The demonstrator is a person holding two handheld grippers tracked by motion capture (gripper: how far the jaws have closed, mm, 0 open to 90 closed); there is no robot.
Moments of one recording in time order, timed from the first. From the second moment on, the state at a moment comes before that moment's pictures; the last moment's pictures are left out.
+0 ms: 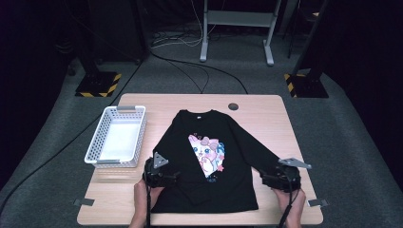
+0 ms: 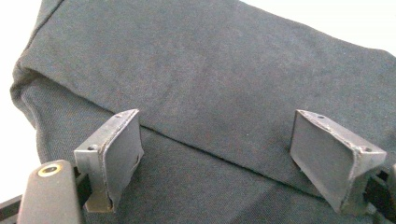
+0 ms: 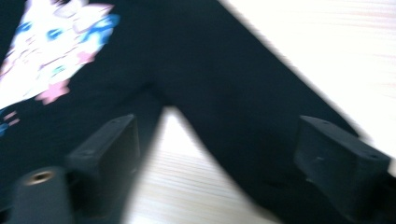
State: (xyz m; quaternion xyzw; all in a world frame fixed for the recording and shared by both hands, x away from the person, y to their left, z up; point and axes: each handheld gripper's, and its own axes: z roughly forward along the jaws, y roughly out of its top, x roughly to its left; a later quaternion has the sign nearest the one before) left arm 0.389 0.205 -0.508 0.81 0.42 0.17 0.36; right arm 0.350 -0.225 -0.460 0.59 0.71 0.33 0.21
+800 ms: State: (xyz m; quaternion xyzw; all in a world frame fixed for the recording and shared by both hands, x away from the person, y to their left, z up) left arm 0.390 0.201 -0.508 0.81 0.42 0.17 0.36; right arm 0.366 -0.164 -0.510 0.50 0.78 0.32 0.20
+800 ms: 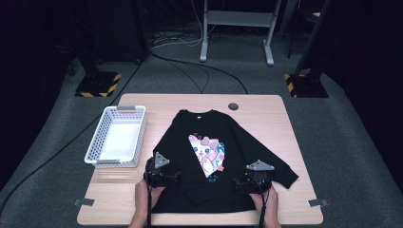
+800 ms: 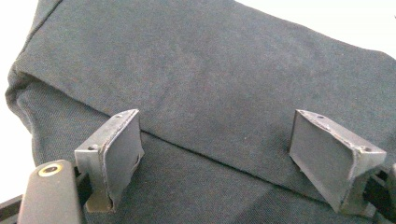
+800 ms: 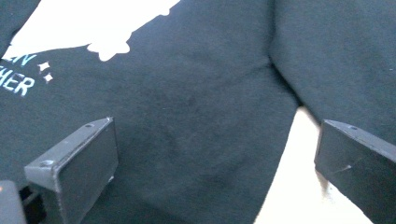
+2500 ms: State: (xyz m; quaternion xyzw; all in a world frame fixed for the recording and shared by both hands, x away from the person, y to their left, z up) left arm 0.359 0.061 -0.479 0.79 0.46 0.11 0.39; right arm 0.368 -0.242 -0.509 0.54 0.75 0.32 0.21
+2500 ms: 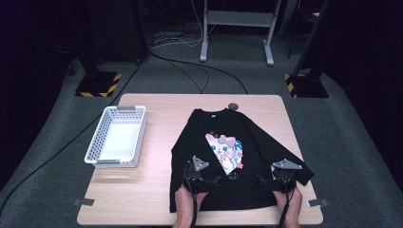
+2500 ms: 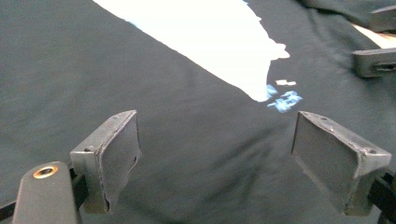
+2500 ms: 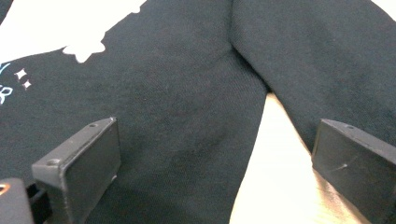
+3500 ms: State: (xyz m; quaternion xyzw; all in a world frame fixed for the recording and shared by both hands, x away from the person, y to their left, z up) left arm 0.358 0.025 -0.492 0.83 0.42 0.14 0.34; right arm 0.368 -0.243 -0.509 0.54 0.75 0.32 0.21
